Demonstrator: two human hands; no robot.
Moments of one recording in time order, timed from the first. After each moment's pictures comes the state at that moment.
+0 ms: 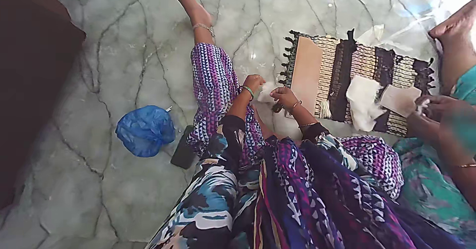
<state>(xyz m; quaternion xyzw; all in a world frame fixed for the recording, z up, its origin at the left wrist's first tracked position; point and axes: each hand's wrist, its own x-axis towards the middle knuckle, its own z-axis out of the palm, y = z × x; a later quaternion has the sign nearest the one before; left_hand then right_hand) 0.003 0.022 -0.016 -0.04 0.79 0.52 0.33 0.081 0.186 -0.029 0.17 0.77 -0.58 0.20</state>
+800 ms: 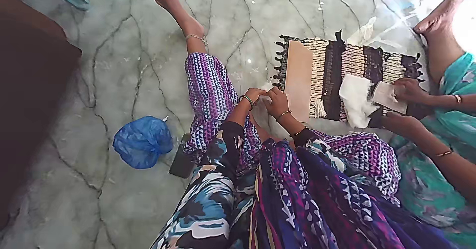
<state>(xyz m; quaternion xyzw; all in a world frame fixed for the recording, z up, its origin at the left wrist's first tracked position) 0.025 0.041 -0.026 -0.11 0.71 0.55 0.42 0.100 0.167 -0.023 -0.02 0.95 -0.30 -0.01</state>
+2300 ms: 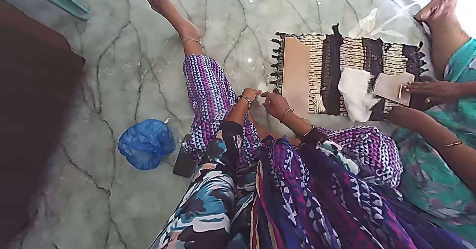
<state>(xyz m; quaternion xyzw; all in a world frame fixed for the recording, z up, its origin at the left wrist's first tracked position) 0.028 0.042 -0.027 -0.12 0.77 0.47 0.41 0.110 0.171 0.016 0.00 0.92 -0.34 0.17</state>
